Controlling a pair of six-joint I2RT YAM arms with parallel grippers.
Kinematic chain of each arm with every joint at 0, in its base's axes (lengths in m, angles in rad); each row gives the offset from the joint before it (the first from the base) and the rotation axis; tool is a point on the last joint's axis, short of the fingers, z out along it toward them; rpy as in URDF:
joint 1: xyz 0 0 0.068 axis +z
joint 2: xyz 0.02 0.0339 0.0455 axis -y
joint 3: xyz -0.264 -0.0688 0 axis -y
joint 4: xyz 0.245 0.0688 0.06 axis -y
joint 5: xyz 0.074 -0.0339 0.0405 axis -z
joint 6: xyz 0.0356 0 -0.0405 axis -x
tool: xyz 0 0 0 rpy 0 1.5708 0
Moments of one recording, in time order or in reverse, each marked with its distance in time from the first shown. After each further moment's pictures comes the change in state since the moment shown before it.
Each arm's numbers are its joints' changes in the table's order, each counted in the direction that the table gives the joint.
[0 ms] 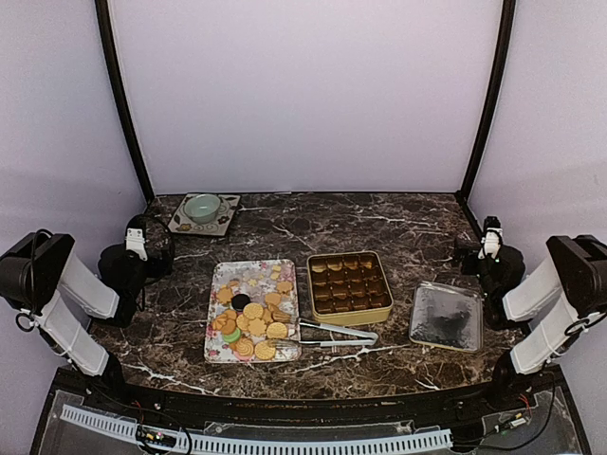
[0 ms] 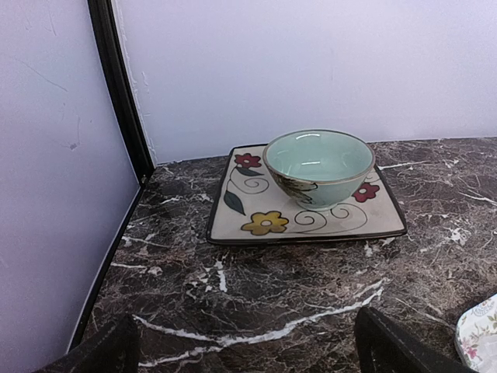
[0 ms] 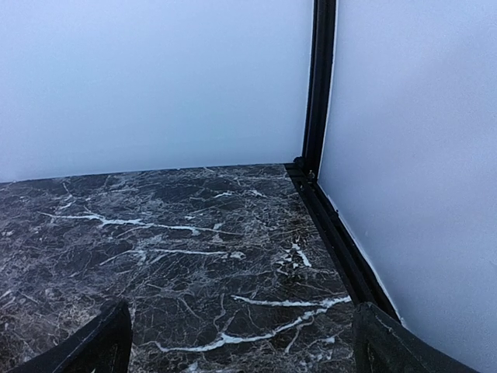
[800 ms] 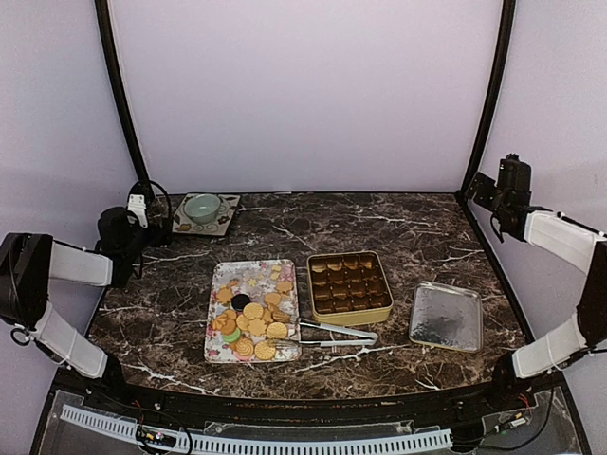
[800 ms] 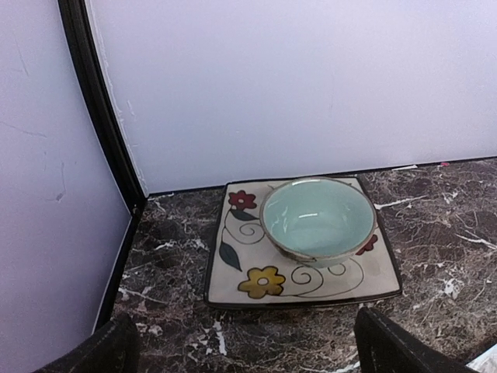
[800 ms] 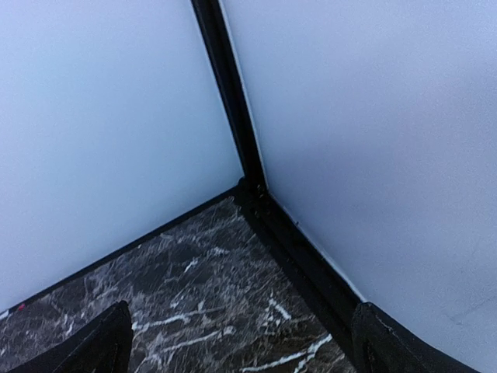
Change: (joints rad) left arm 0.011 0.089 0.276 -0.419 0.043 0.003; right arm -0.013 0.178 0.740 -1.139 0.256 -0.362
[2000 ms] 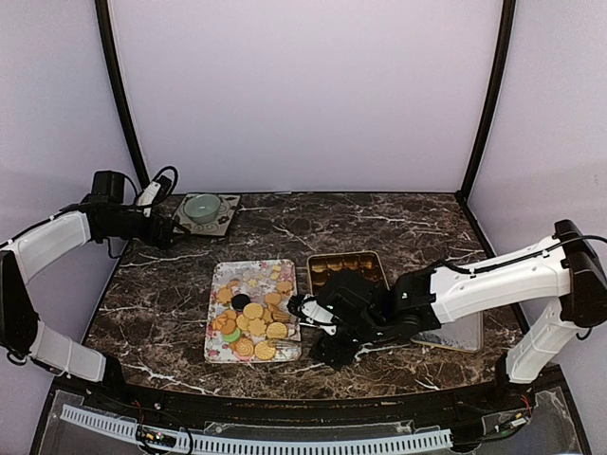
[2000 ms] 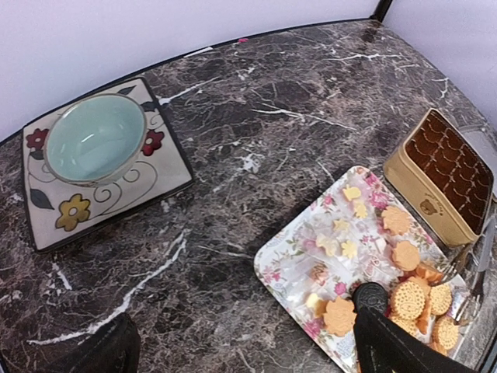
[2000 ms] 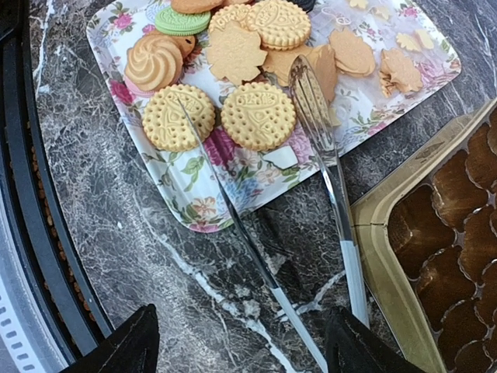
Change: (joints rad) left arm 0.012 0.171 0.447 -1.170 0.545 -0.207; right arm 1.288 -0.236 0.078 -0.503 -0.219 0.247
